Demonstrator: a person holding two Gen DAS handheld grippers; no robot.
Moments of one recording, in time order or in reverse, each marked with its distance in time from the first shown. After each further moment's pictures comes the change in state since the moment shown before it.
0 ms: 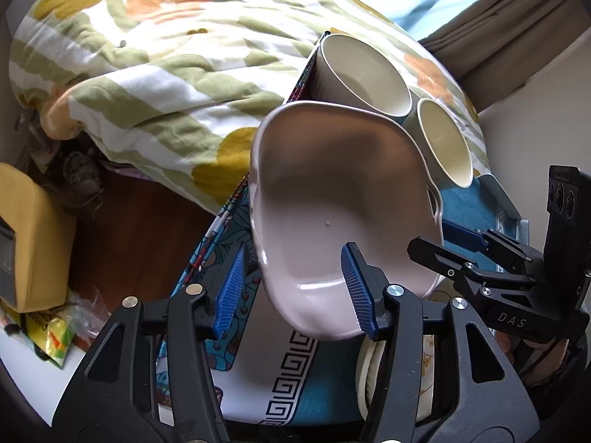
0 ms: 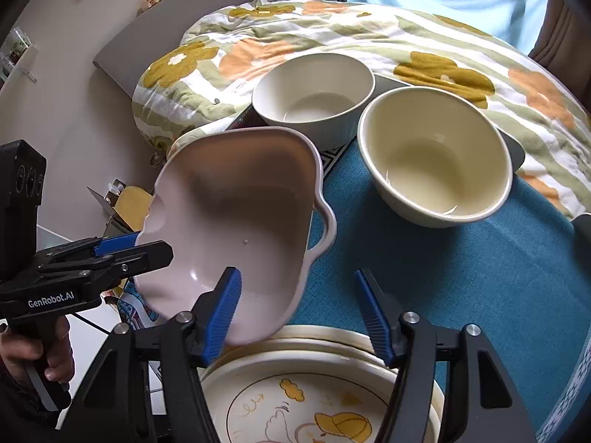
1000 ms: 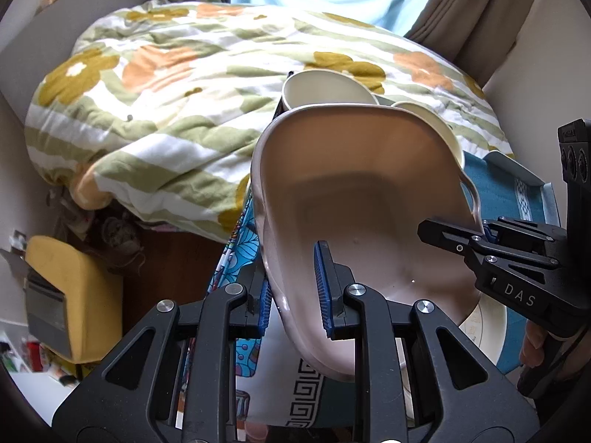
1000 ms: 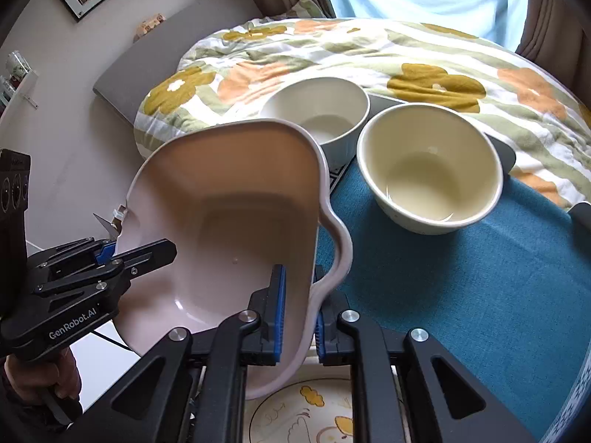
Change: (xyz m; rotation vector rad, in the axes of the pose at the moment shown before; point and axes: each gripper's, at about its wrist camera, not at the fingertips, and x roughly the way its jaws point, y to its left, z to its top) left arm -0.044 -0.056 -0.007 0.234 -0.130 0.170; right arm -0.040 0.005 -0.010 0.048 -0.127 0.023
